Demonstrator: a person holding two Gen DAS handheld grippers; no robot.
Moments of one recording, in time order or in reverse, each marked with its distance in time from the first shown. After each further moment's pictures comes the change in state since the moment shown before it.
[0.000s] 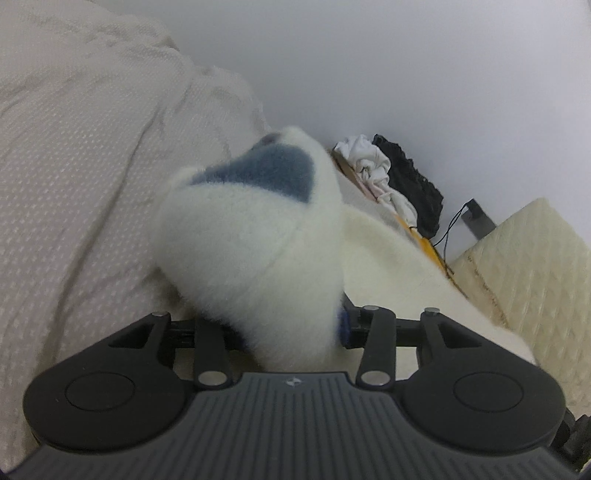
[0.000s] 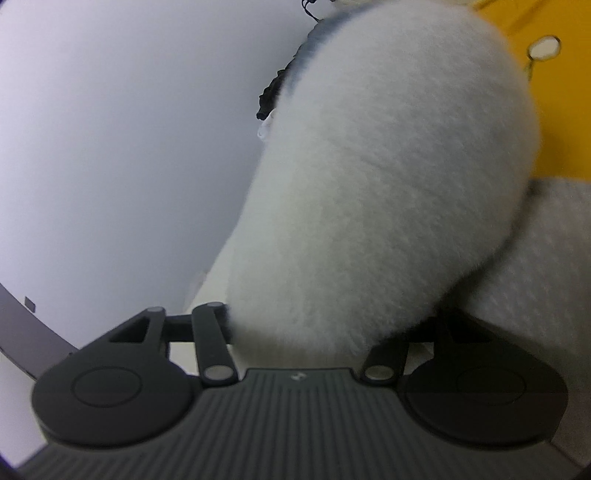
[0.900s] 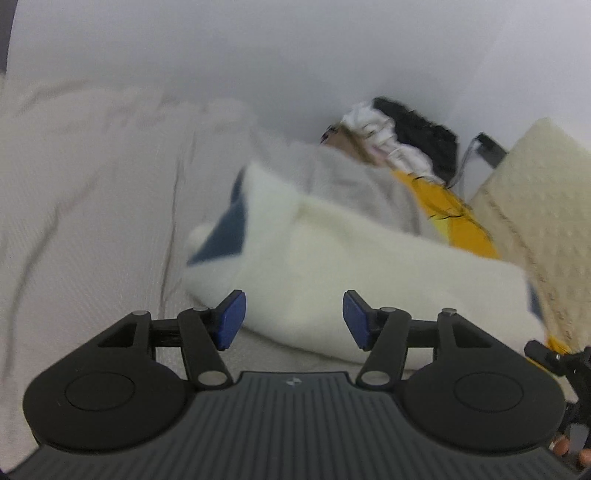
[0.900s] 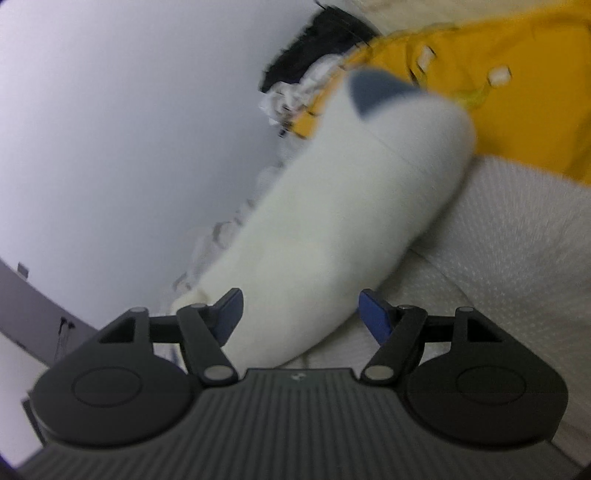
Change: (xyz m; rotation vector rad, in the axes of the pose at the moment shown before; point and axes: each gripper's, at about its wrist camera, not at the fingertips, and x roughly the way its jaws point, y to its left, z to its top) left arm -0.135 -0.095 0.023 0.270 0.099 0.201; right arm -0.118 0.043 0.002 -0.066 0.102 -0.082
